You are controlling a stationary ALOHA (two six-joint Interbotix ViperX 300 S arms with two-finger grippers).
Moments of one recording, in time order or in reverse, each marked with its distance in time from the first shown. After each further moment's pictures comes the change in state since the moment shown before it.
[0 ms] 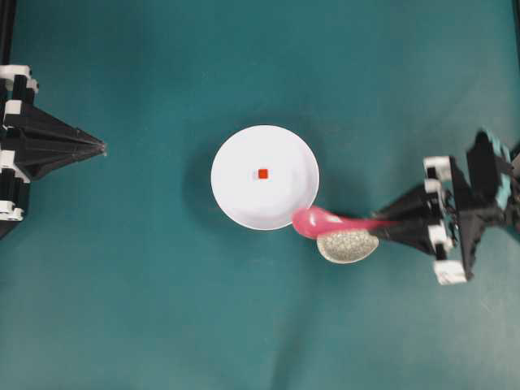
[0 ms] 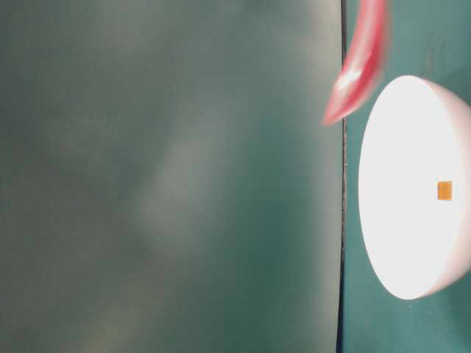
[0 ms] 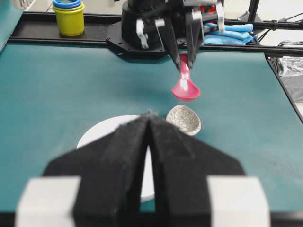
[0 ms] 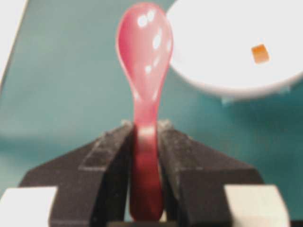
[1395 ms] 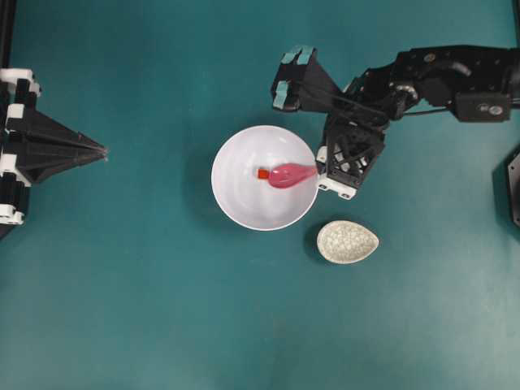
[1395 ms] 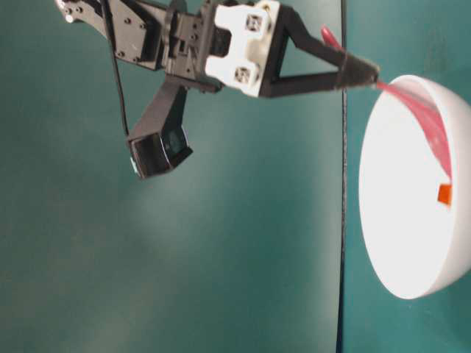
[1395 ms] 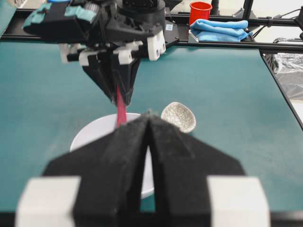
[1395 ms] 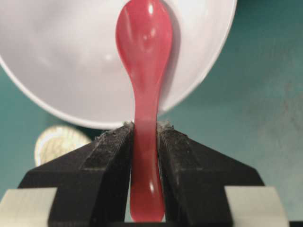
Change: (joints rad) left arm -0.015 0.006 0.000 0.000 -0.003 -0.003; right arm -0.528 0.426 -0.733 -0.210 1.284 -0.026
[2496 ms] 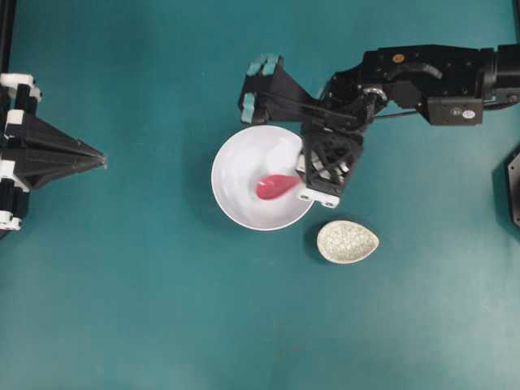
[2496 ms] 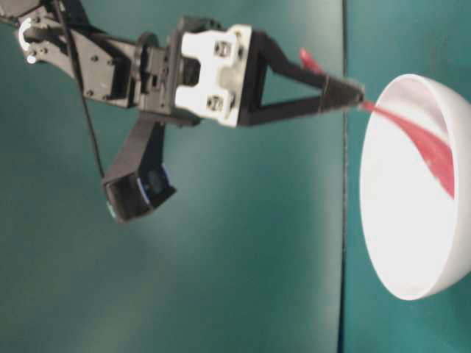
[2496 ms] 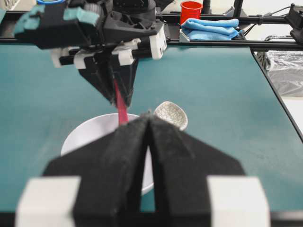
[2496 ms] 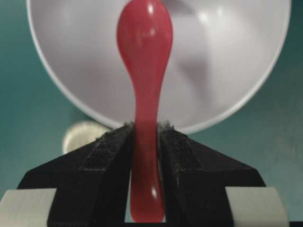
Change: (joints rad) left arm -0.028 0.000 -0.002 0.000 0.000 0.005; right arm 0.046 0.060 -0.164 -0.031 0.212 0.012
